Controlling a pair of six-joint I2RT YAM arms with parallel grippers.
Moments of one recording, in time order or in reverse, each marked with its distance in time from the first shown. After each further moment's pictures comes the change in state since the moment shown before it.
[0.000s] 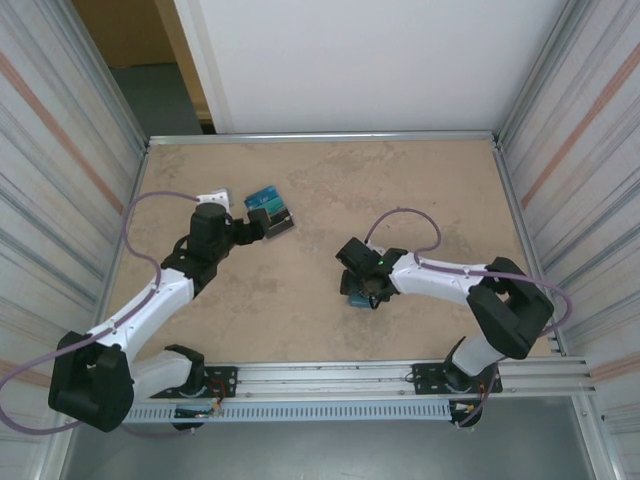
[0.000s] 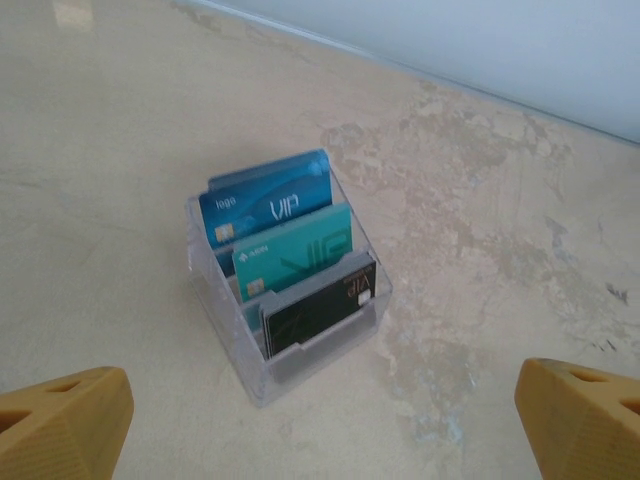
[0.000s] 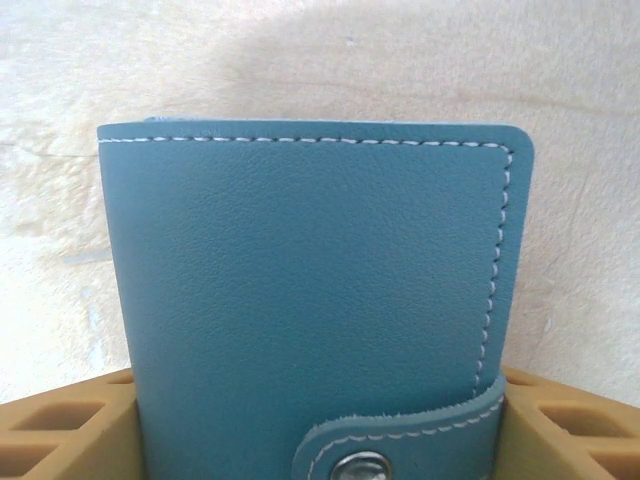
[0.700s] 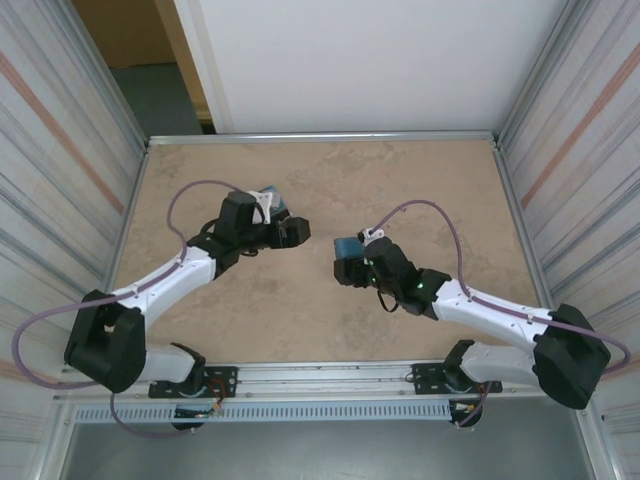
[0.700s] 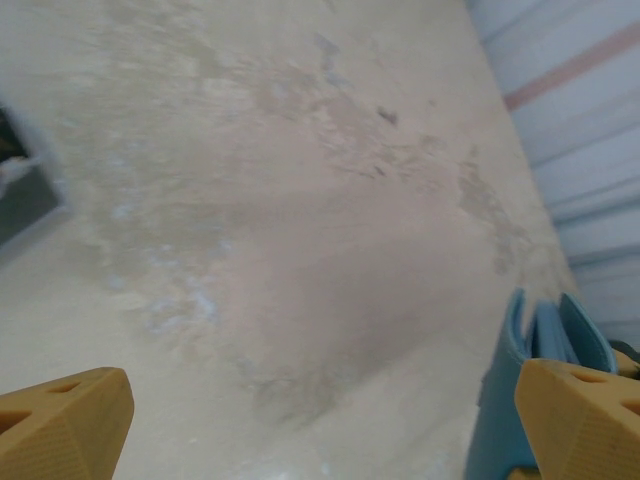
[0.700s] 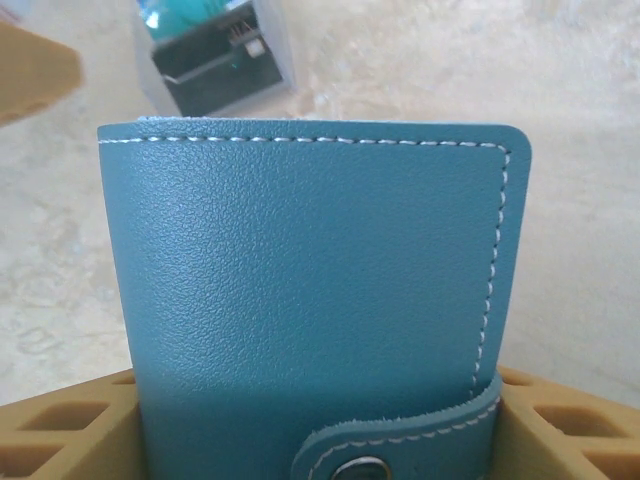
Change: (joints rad) left arm -0.130 0.220 0.156 -0.017 0.473 -0.062; right arm 0.005 -0.373 -0.200 0.436 -0.024 -0.349
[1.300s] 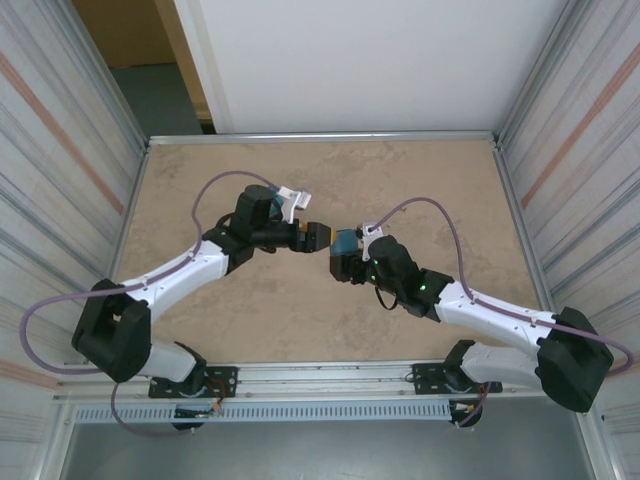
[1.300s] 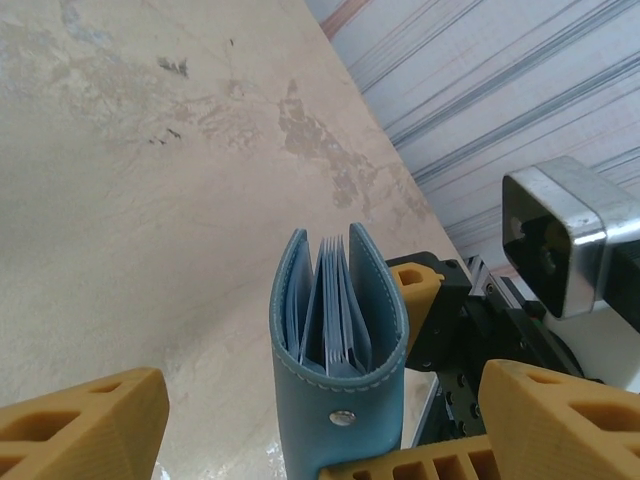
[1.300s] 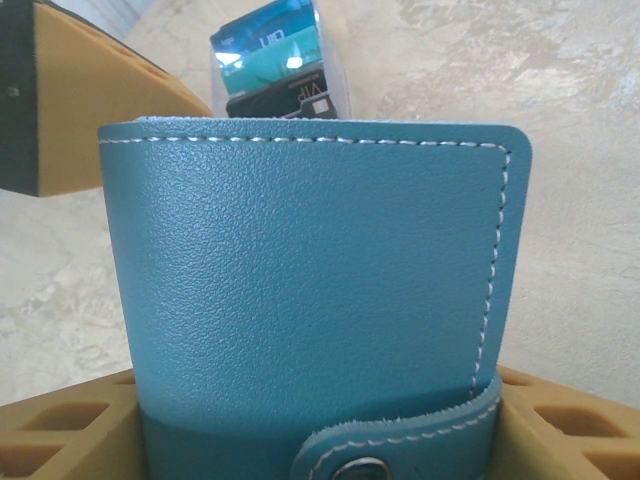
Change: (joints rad) left arm -0.097 0.063 0.082 0.063 0.244 0.030; right arm 0.001 -0.014 -0.009 0.103 -0.041 -0.050
